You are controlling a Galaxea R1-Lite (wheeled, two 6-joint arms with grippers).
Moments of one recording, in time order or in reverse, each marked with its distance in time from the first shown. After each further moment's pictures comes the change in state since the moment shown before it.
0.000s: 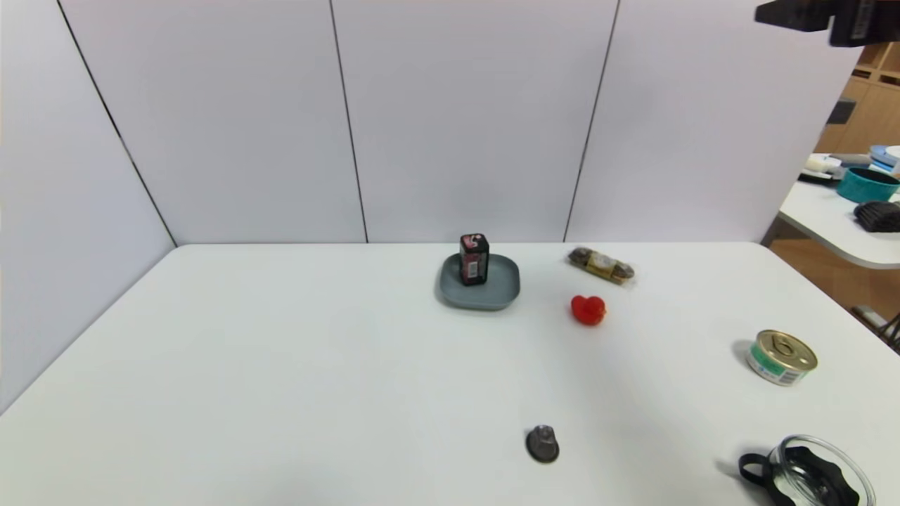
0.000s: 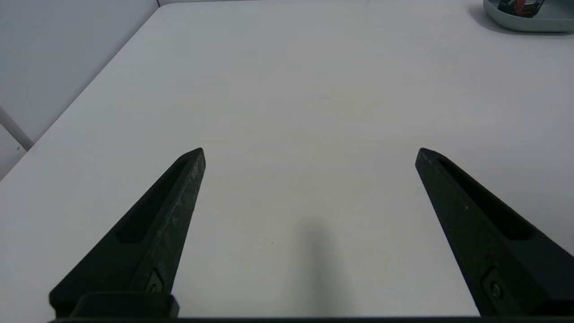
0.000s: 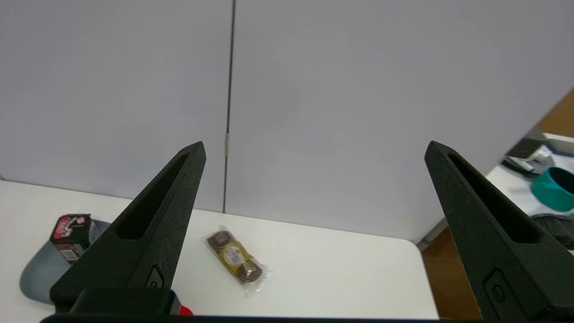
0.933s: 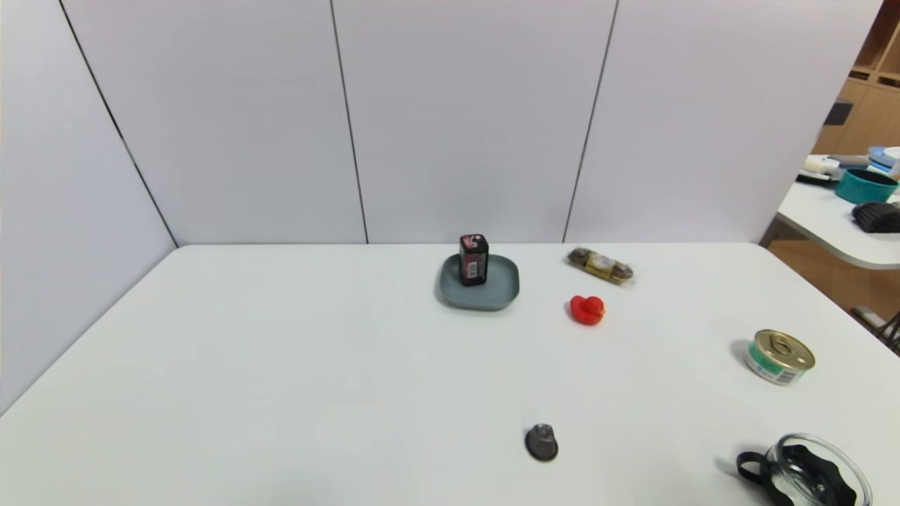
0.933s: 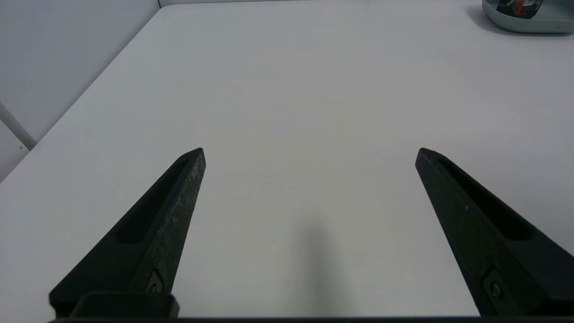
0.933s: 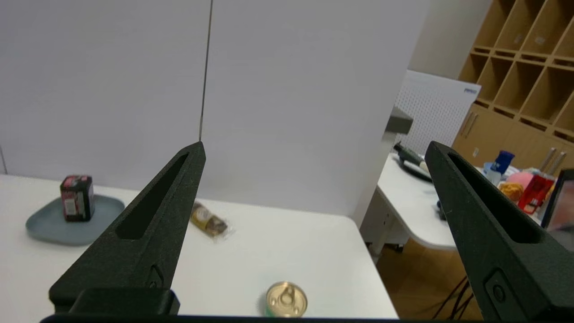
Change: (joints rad) left arm 0.000 0.000 0.000 0.000 0.000 0.000; right arm -0.181 -0.954 0.976 -0.294 0.132 -0.009
